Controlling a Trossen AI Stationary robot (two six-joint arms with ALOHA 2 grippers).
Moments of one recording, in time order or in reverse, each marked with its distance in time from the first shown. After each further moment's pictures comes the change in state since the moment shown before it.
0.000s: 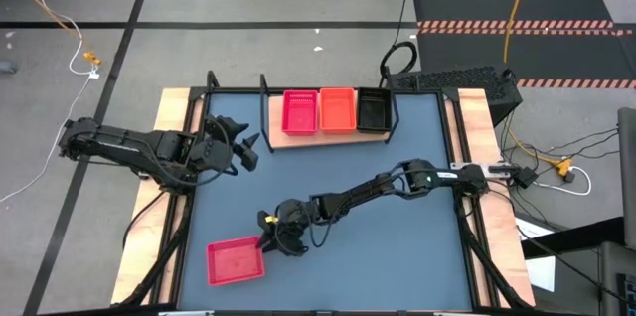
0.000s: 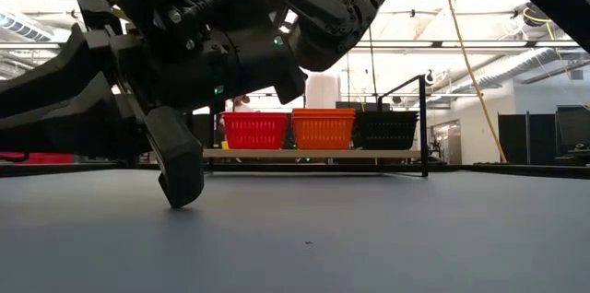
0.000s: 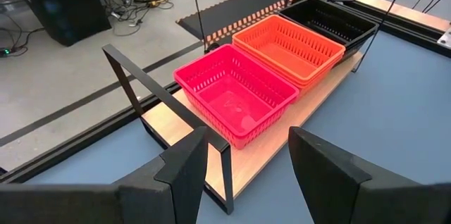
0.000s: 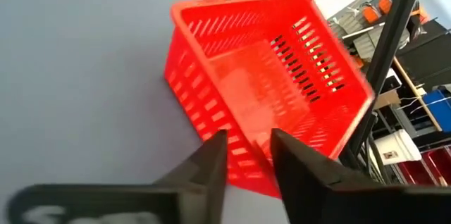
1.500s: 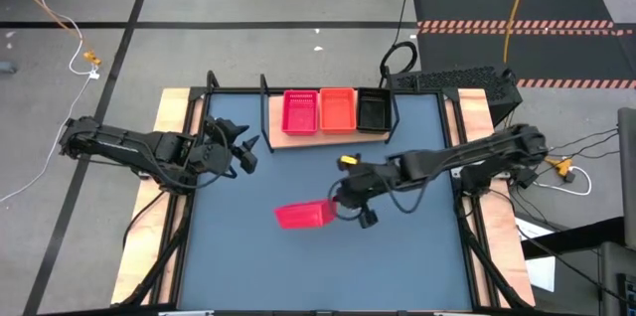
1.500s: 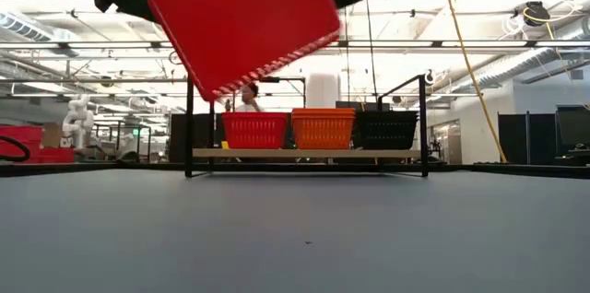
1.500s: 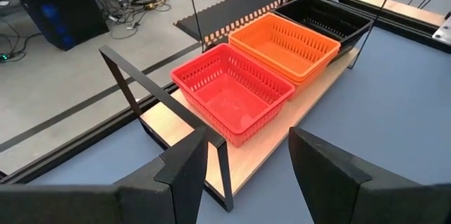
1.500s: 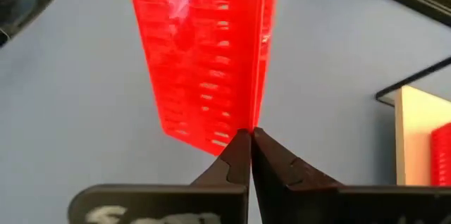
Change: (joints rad) left arm -0.029 -0.001 0.000 -0.016 -0.012 -0.003; right arm -0.031 -0.968 -0.501 -0.842 0.339 0.720
